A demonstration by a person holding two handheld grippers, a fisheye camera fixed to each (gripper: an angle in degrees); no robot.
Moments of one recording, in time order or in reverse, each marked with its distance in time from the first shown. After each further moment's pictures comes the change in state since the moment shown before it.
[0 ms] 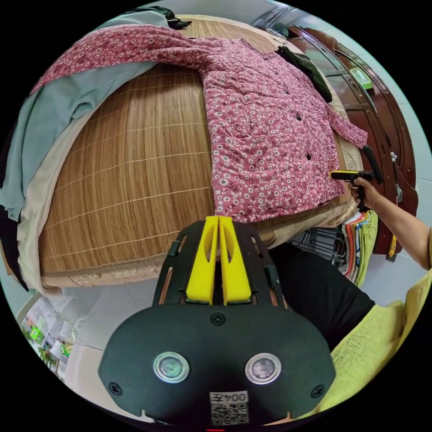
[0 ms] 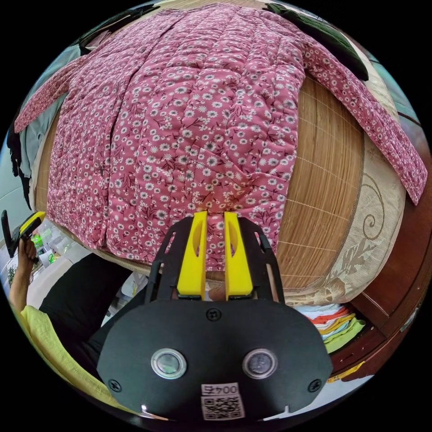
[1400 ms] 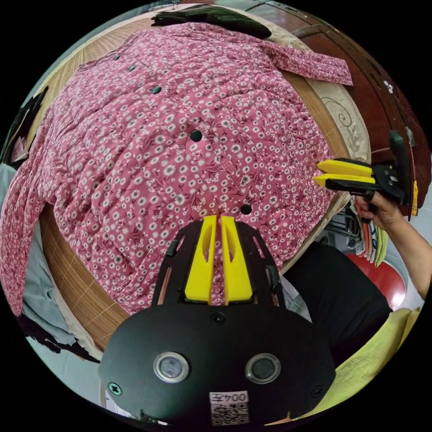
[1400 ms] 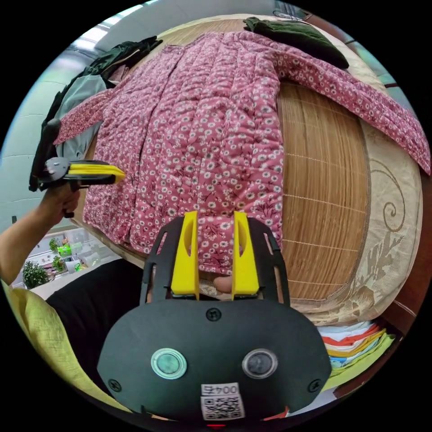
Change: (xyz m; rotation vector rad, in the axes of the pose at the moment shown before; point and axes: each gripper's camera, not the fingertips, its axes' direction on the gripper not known) left arm 0.255 -0.236 0.062 -0.212 -0.166 0.426; right arm 0.108 0.144 0.060 0.223 -0.240 0.006
